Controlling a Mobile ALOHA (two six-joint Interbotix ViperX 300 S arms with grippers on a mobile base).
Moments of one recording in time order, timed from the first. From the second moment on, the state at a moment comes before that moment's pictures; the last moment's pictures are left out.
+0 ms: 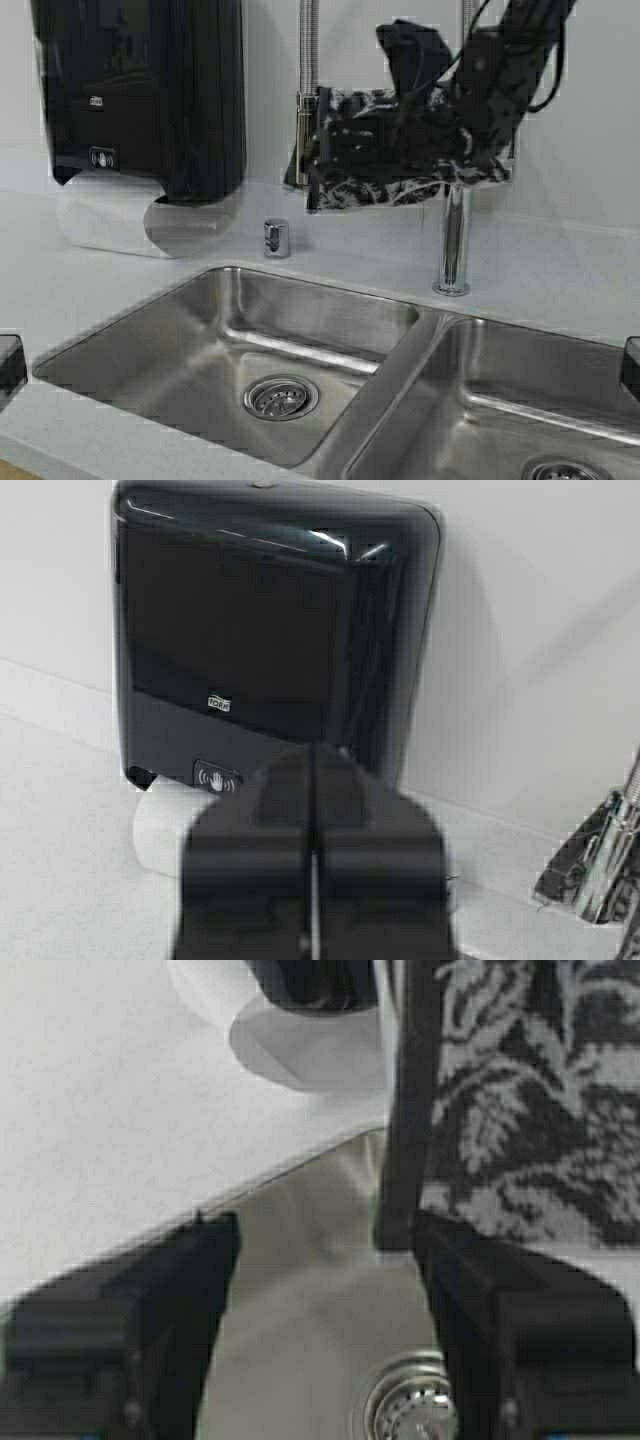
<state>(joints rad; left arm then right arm) -0.04 -1.16 1.30 0.01 -0.23 -0.12 0.54 0.42 0.69 -0.16 -0.87 0.28</state>
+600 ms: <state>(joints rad) -0.04 -1.16 1.31 0.01 -0.23 -0.12 0.48 0.55 0.50 -0.14 -0.87 0.27</state>
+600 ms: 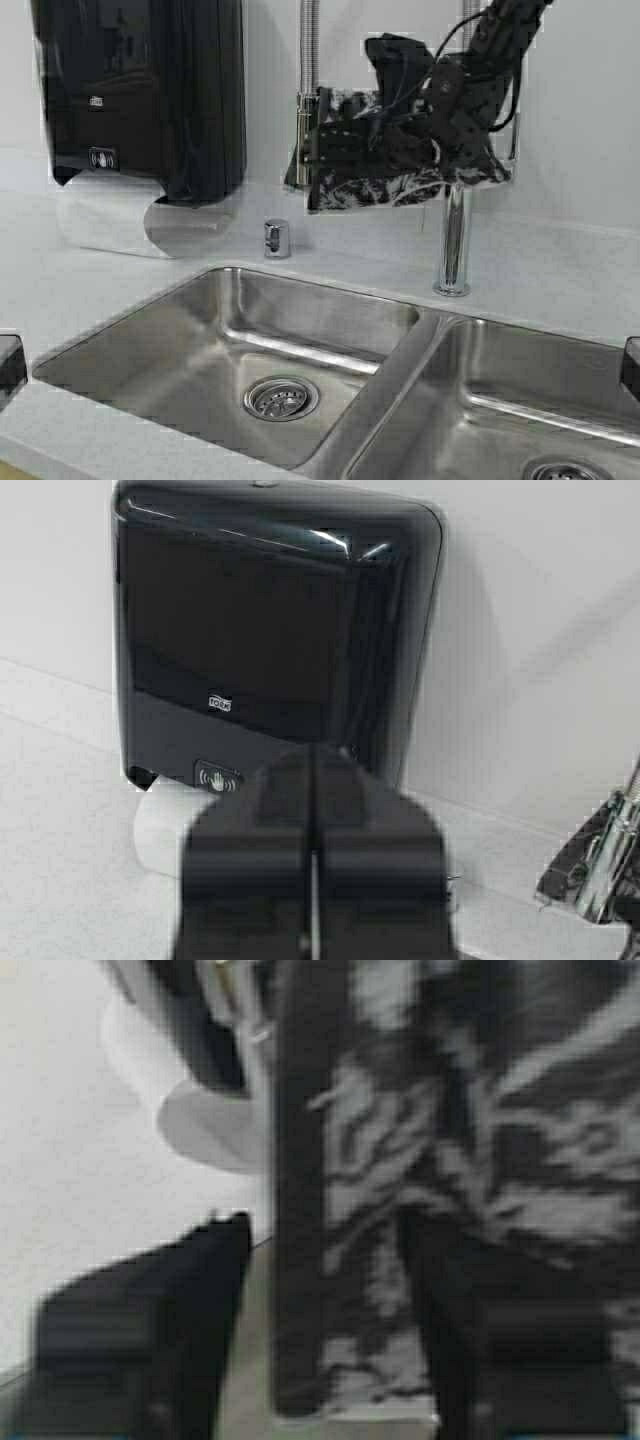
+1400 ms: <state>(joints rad) -0.04 -1.18 1.32 0.01 -0.23 -0.11 0.48 0.20 0.61 -0.15 -0.72 0.23</state>
